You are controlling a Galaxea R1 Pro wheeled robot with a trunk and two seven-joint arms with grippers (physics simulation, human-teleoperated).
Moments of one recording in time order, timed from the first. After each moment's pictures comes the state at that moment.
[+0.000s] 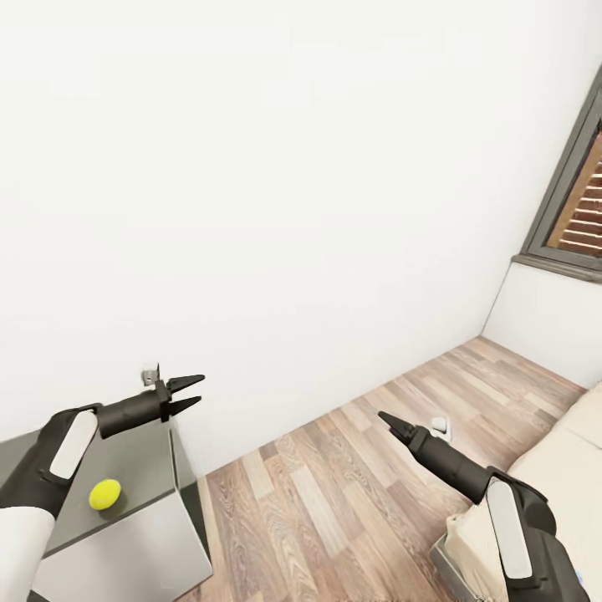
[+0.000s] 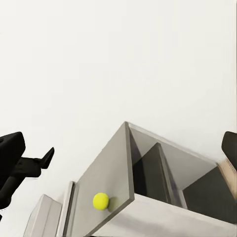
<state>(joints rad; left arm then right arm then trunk) -0.66 0.29 0.17 -0.94 0.67 1.04 -0.88 -0.32 0.04 -0.42 -1.38 -0.45 0.89 0.78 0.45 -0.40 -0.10</state>
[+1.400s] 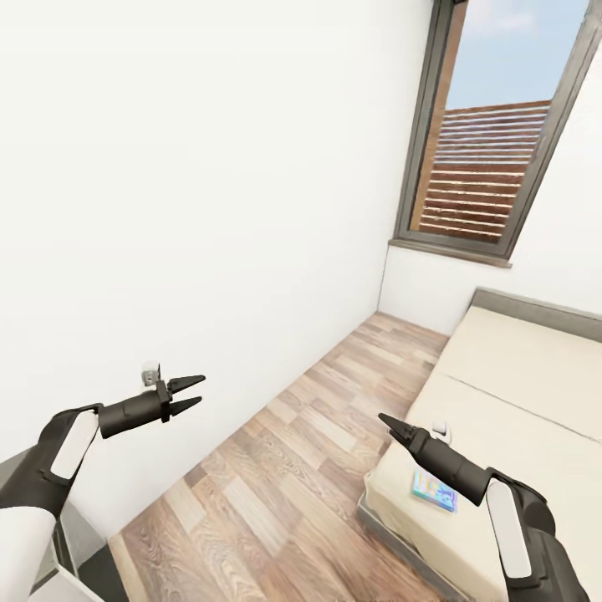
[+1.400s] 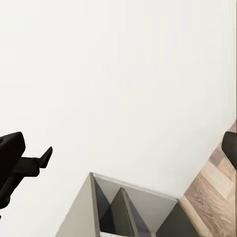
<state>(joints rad) -0.66 0.29 0.17 -0.94 0.67 1.04 -0.88 -0.32 0.04 -0.42 -1.35 -0.45 0.89 0.78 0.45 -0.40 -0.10</state>
